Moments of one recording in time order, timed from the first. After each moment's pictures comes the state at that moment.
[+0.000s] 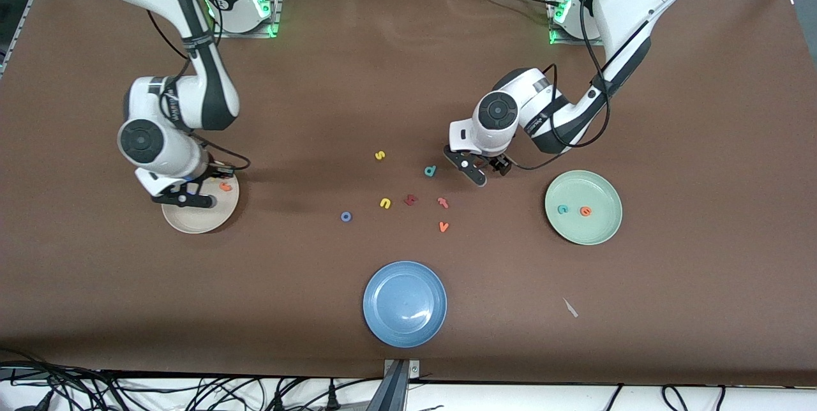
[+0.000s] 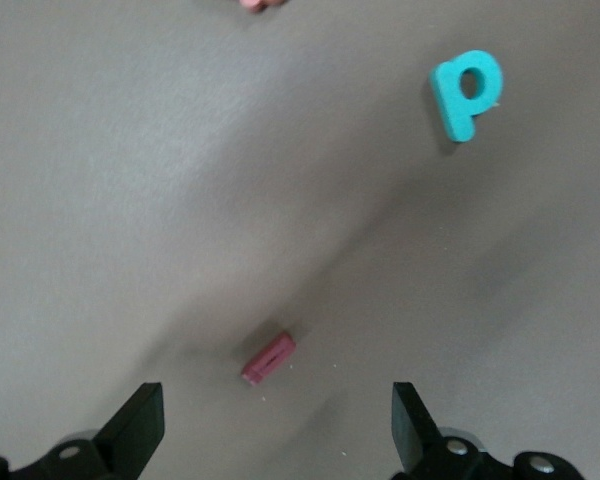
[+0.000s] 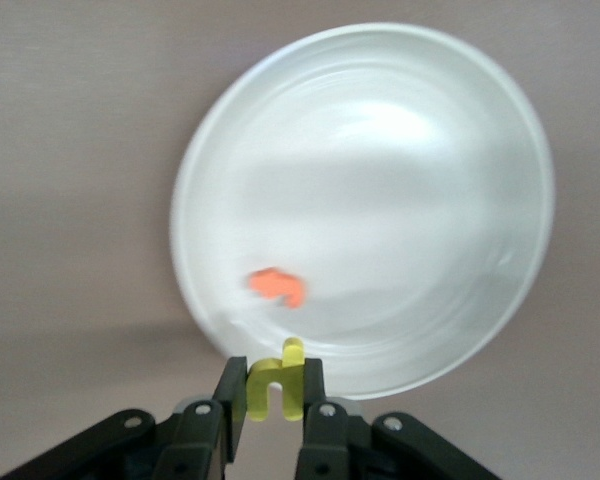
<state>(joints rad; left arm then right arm) 0.02 0.64 -0.65 -1.93 0.45 2.24 -0.07 0.54 0.41 -0.45 -2.03 0.05 2.22 0.11</state>
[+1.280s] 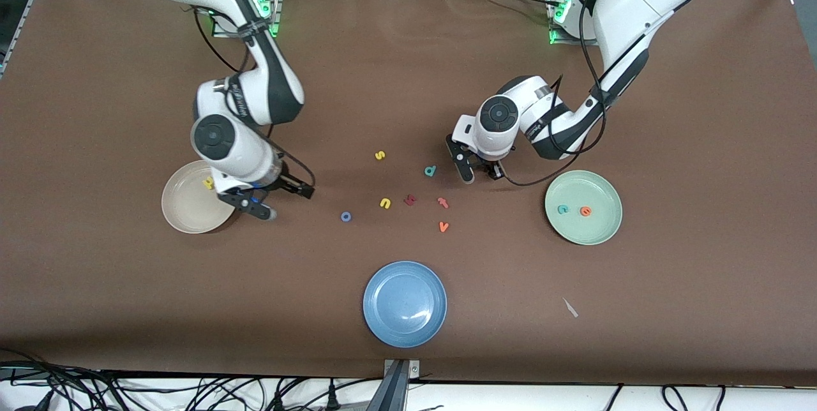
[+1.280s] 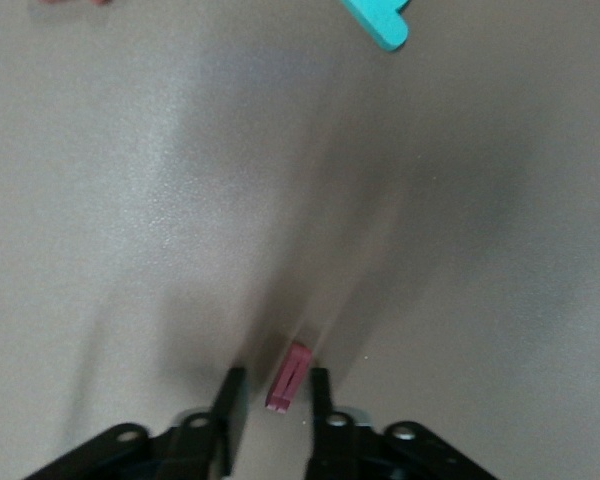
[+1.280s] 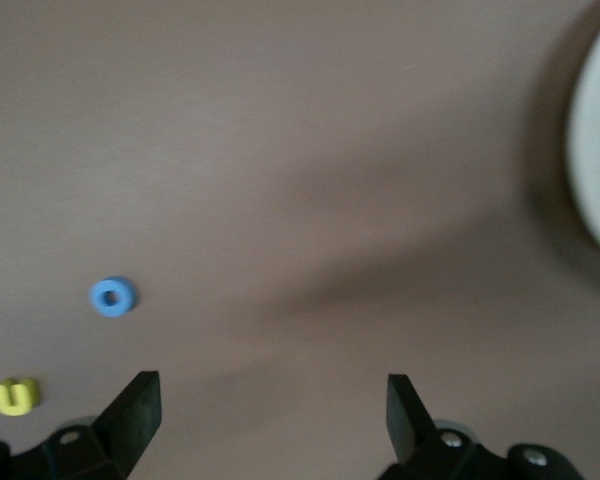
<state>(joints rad) 0.03 0.68 -0.65 -1.95 0.55 2.29 0.23 0.58 0.52 -0.20 -1.77 0.21 2.24 0.70</state>
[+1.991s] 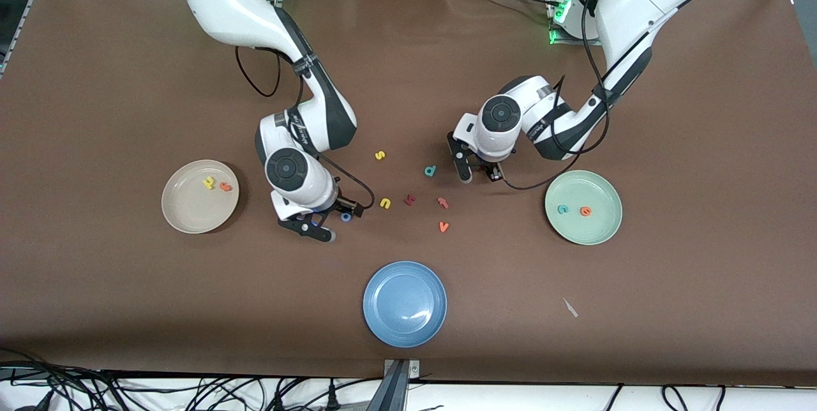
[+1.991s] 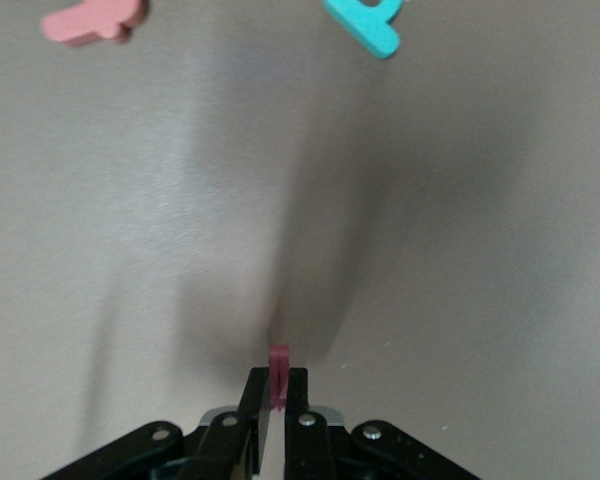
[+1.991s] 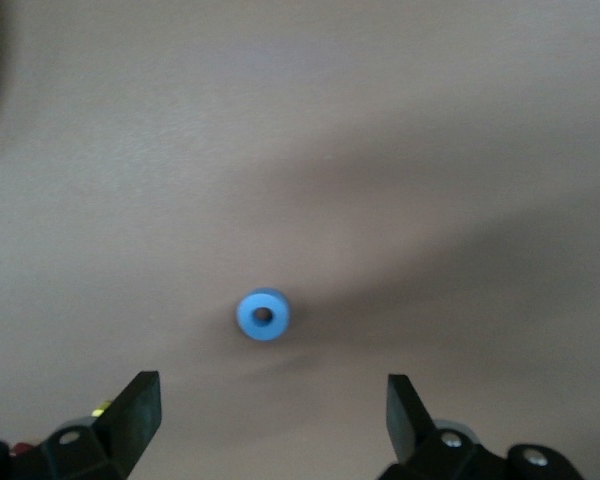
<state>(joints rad) 0.05 0.67 -0.65 -1.93 0.55 2.28 0.34 0.62 0.82 -0.15 -1.40 0.23 2.17 0.71</state>
